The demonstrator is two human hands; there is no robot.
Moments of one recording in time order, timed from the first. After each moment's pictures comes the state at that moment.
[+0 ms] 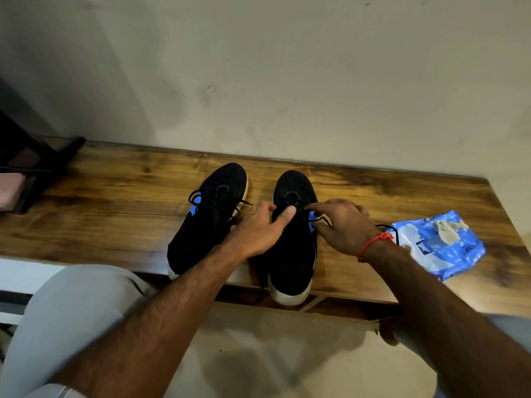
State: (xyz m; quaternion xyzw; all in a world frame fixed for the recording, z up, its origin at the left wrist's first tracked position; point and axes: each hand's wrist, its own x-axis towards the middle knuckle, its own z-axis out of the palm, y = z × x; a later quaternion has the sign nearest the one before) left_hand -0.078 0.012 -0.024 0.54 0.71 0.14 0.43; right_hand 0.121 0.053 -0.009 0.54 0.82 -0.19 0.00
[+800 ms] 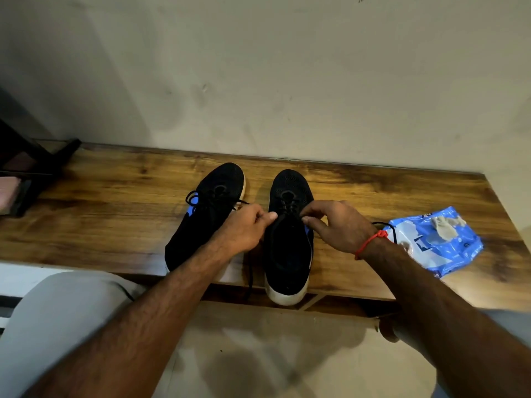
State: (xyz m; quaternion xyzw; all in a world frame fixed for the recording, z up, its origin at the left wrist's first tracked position) left_hand -0.093 0.010 -0.014 0.56 0.71 0.18 0.38; right_hand 0.121 0.055 -0.013 0.48 0.83 -0.27 -0.10
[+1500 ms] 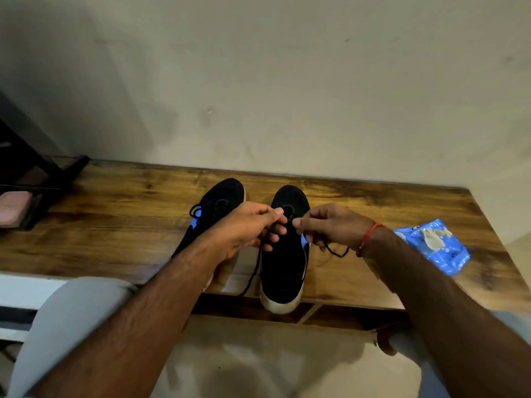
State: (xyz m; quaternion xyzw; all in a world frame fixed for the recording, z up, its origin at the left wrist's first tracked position) left_hand -0.090 0.008 0.034 0.41 0.60 0.32 0.62; right_hand 0.115 0.058 0.027 0.48 0.64 -0.59 -0.11
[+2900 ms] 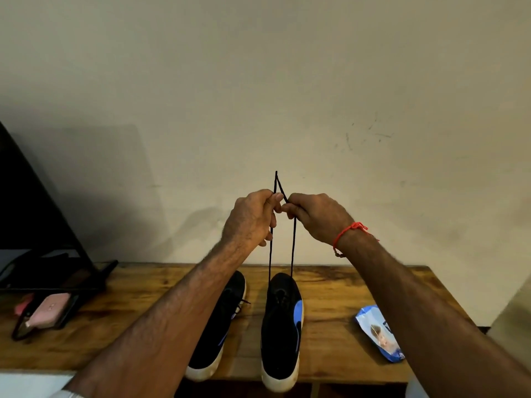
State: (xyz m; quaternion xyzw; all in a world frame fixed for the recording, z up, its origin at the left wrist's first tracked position) left_hand -0.063 0.001 0.236 0.64 0.62 0.41 0.18; right_hand 0.101 0.050 0.226 0.45 0.85 -0.02 -0.28
